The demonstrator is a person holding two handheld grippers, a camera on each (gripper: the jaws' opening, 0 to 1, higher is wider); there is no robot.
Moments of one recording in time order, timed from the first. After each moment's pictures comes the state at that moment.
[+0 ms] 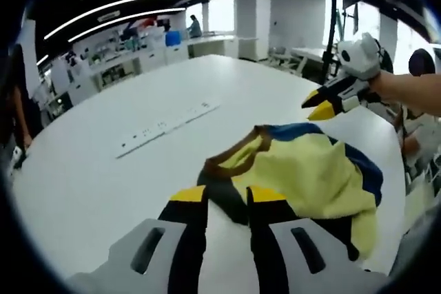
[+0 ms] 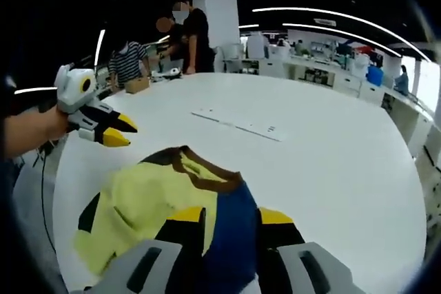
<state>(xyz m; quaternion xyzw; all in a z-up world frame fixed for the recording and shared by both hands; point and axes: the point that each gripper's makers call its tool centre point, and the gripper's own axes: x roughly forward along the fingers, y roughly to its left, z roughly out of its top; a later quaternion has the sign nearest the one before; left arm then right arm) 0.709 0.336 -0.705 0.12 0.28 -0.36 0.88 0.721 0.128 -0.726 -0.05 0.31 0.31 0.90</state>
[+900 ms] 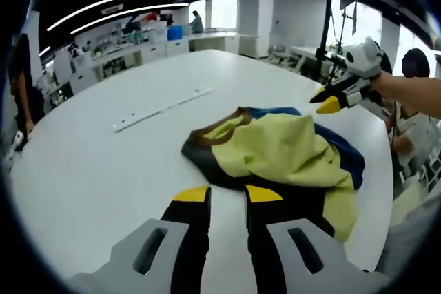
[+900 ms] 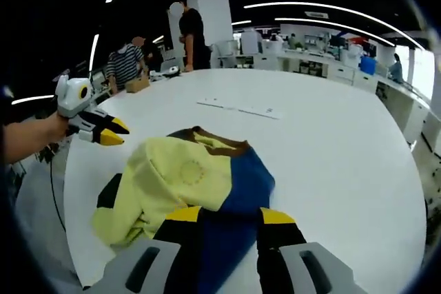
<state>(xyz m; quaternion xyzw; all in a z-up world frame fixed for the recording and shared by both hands) 0.658 0.348 -0.717 0.10 0.30 -0.35 0.88 0.662 0.104 -0.728 -0.04 0.33 0.30 0.90</state>
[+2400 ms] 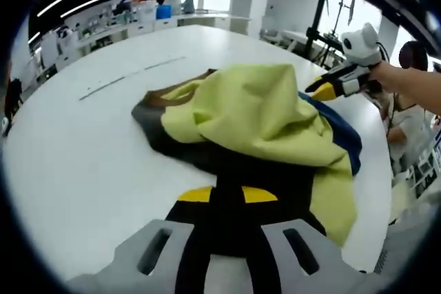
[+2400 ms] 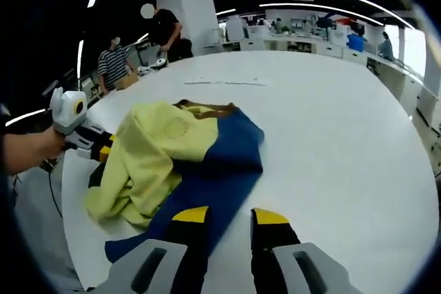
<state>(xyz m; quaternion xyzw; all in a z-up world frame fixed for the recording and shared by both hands) 0.627 0.307 -0.782 0.09 0.36 -0.38 0.85 0.636 0.082 -0.777 0.00 0.38 0.27 0.89</state>
